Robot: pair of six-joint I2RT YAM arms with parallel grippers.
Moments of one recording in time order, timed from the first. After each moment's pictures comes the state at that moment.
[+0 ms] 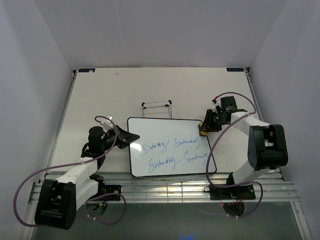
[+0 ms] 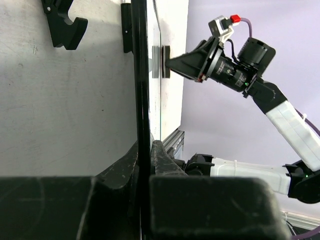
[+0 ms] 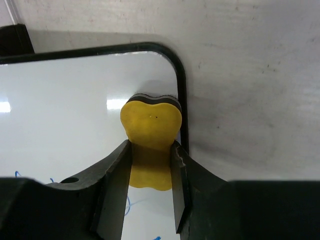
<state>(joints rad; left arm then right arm) -0.16 0.98 0.20 0.42 0.69 -1.12 0.10 1.62 0.88 -0.33 -0.44 0.24</state>
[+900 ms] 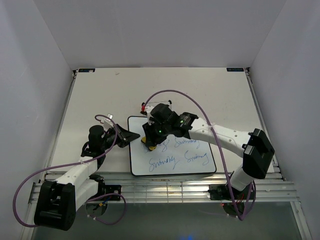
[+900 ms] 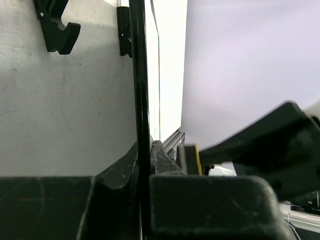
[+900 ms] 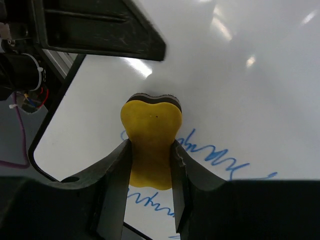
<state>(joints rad) -0.17 0.98 0.23 0.40 0.67 -1.12 0.99 1.58 1.27 -0.52 -0.24 0.34</state>
